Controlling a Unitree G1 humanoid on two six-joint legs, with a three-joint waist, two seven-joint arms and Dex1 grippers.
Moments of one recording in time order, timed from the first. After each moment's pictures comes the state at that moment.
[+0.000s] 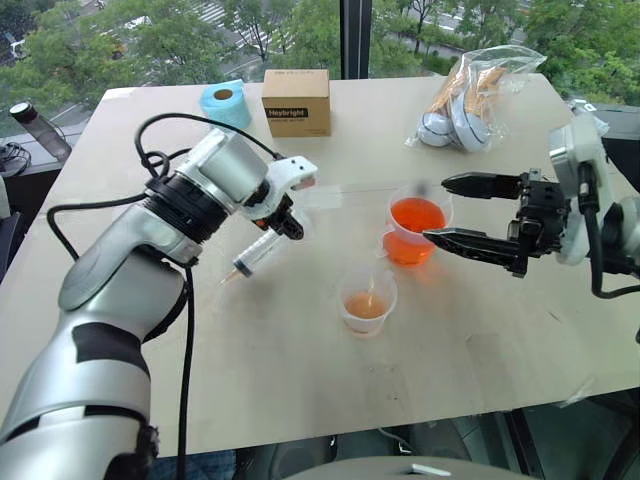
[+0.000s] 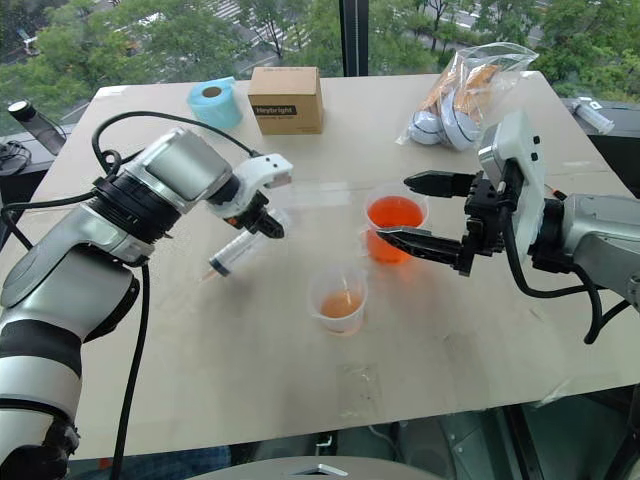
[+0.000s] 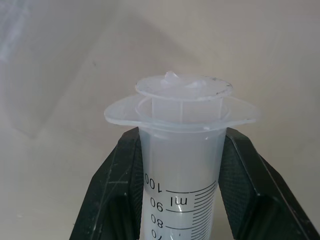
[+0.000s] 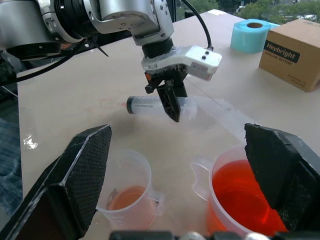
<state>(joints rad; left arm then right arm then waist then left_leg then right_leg) -1.31 0.71 -0.72 0.42 -0.17 1.31 -1.10 -0.54 -0.94 -0.20 -0.57 1.22 0.98 0.59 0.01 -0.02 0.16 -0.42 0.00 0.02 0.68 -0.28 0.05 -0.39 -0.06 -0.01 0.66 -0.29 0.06</state>
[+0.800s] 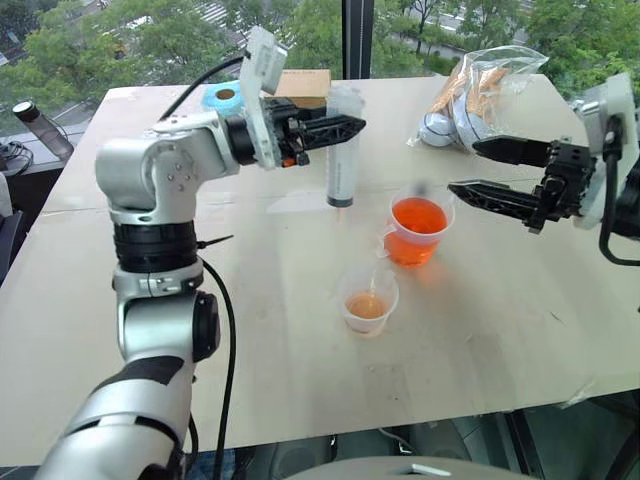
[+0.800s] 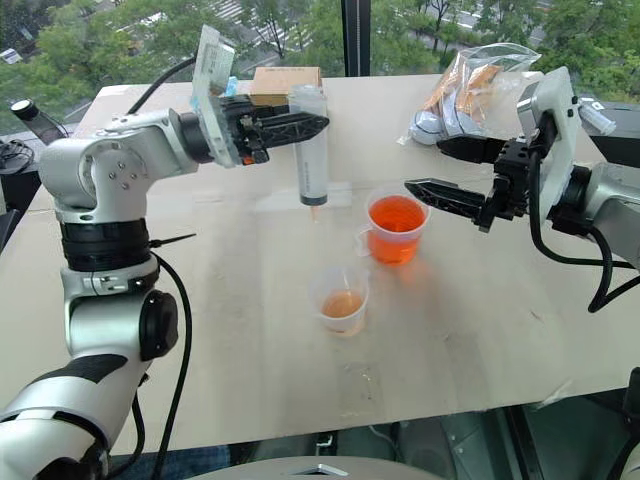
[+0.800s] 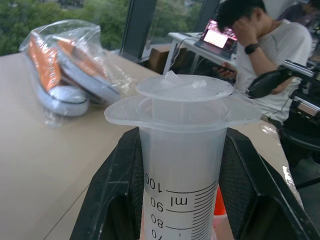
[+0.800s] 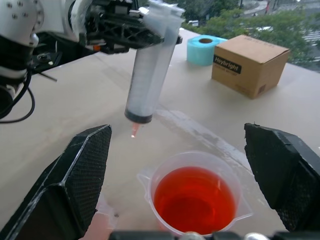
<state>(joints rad) -0.99 0.45 0.16 0.03 -0.58 0.98 -0.94 -0.60 -0.92 -0.26 -0.40 1.09 0.95 0.62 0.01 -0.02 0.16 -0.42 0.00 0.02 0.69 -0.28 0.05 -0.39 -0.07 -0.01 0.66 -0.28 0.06</state>
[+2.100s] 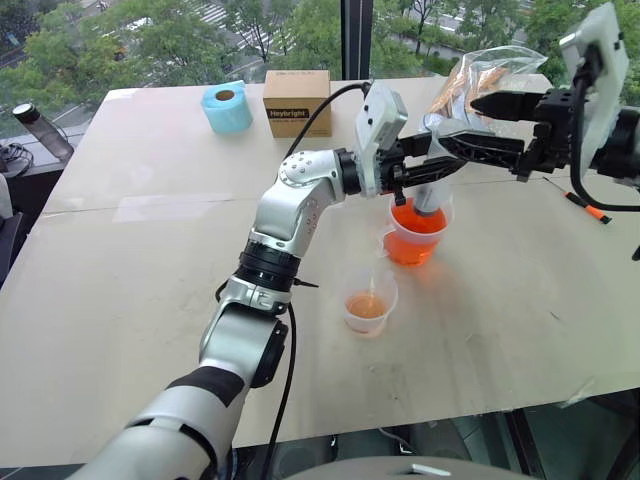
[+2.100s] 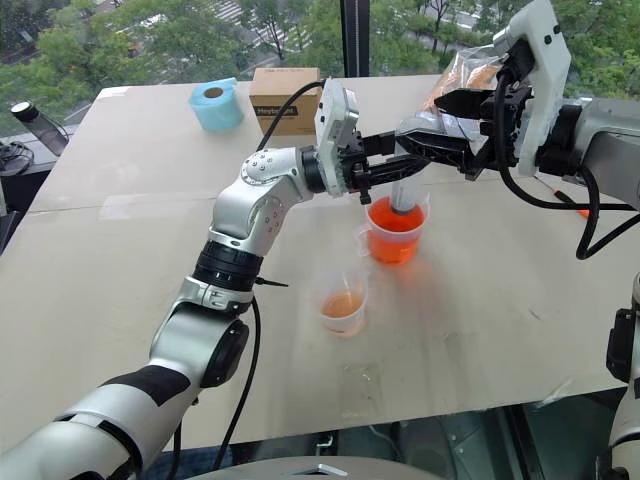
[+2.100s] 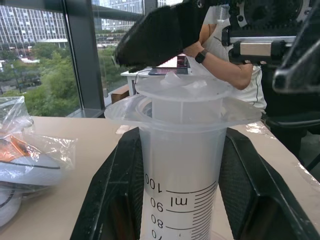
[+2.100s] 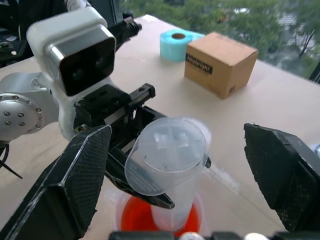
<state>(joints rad) -0.98 0.15 -0.13 0.29 -0.37 0.30 -1.01 -0.95 -0.89 -0.11 -0.26 0.99 1.20 0.55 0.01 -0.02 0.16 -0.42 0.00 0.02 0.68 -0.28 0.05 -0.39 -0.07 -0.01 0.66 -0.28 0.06</state>
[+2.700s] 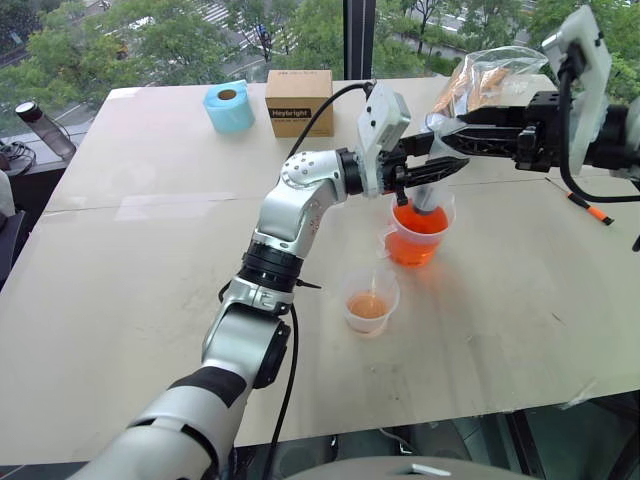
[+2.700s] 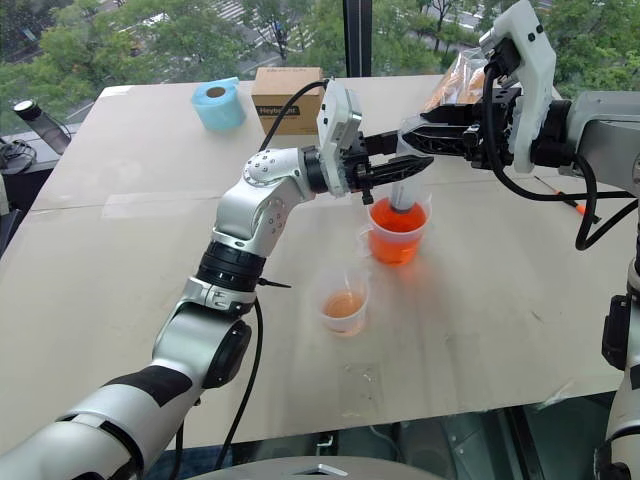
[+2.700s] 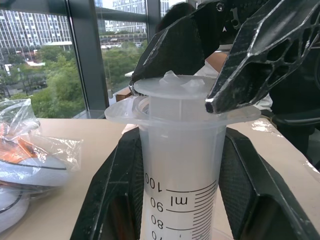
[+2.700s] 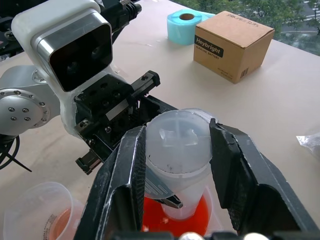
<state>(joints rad) -0.98 0.14 -0.13 0.30 -0.34 0.28 -1.00 -1.01 -0.87 -0.08 -0.22 0.94 1.26 0.61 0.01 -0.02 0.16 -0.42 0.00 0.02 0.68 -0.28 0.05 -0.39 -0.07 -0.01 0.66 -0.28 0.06</state>
